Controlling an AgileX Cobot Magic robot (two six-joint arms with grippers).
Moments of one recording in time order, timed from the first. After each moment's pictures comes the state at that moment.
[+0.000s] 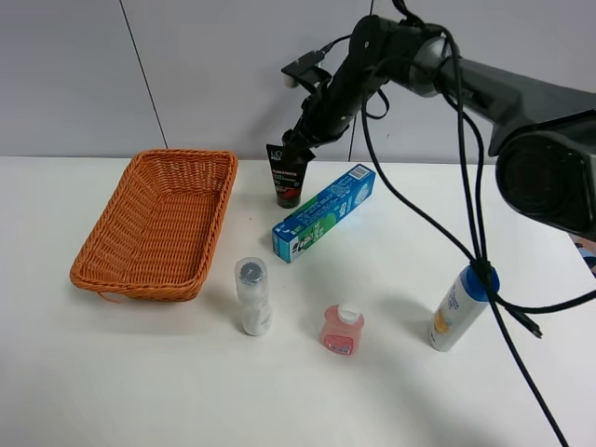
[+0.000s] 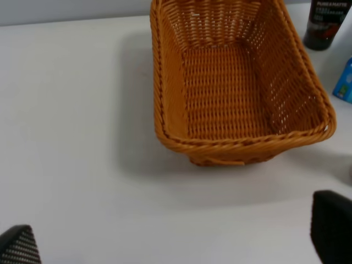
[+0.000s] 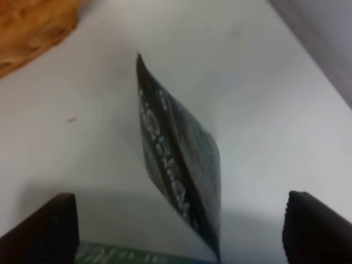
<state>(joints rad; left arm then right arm) -0.05 -0.01 -0.51 -0.02 1.05 0.00 0.42 2.36 -2.14 0.32 0.95 -0.67</state>
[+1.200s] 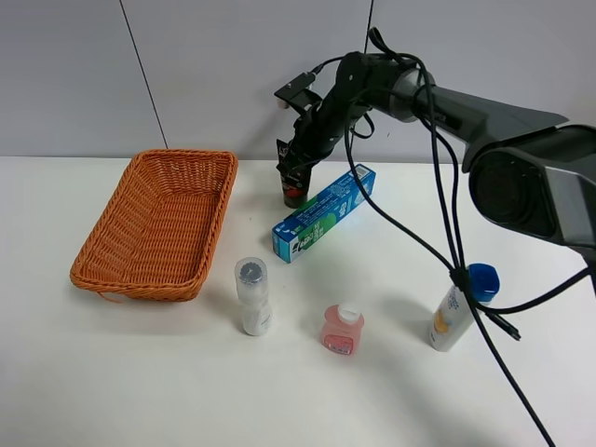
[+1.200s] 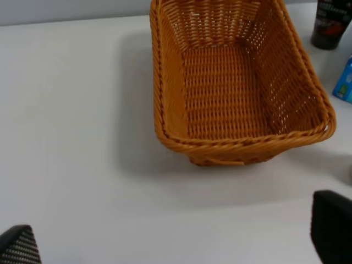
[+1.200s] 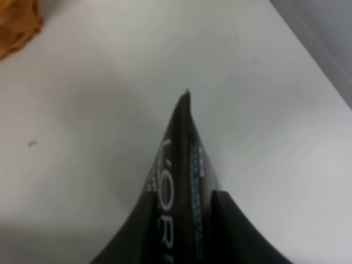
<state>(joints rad) -0.05 -0.01 -0.51 -0.02 1.05 0.00 0.43 2.44 -2.15 0.32 0.84 -0.69</state>
